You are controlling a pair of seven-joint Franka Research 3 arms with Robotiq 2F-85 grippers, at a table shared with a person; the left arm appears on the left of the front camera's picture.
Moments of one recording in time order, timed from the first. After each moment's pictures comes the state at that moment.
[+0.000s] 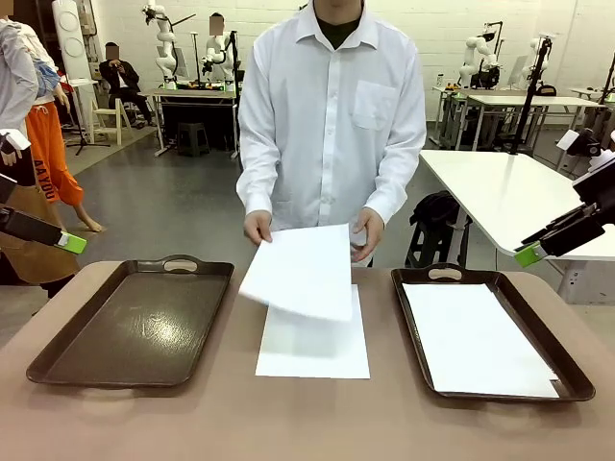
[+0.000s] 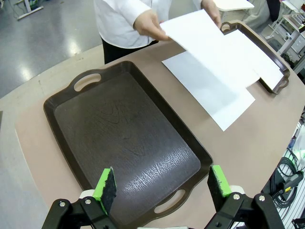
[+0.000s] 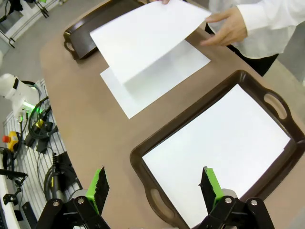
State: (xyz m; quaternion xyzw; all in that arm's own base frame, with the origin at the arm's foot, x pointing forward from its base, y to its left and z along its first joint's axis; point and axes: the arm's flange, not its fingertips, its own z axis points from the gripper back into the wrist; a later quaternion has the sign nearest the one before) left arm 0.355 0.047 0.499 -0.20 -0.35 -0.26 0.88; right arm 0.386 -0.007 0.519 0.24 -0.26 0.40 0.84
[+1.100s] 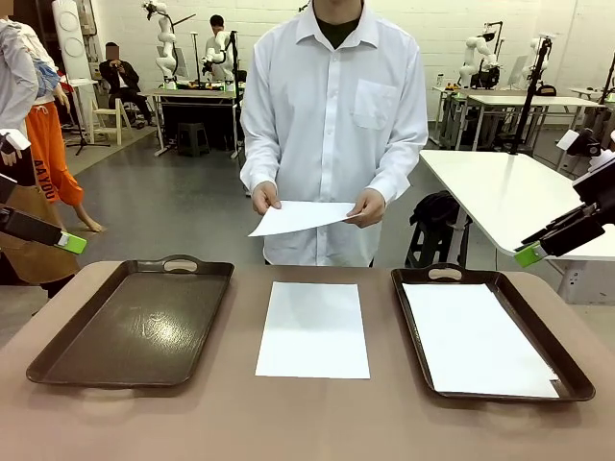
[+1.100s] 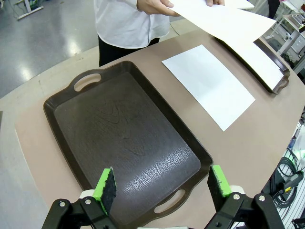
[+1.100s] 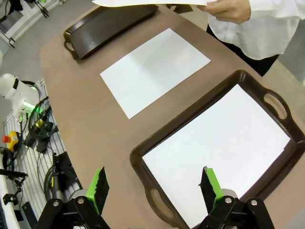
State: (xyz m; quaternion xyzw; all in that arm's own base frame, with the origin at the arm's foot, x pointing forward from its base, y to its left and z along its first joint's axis) left arm 0.355 0.047 0.499 -0.20 -0.35 -0.26 0.88; right arm 0.386 -0.007 0.519 0.24 -0.26 0.40 0.84
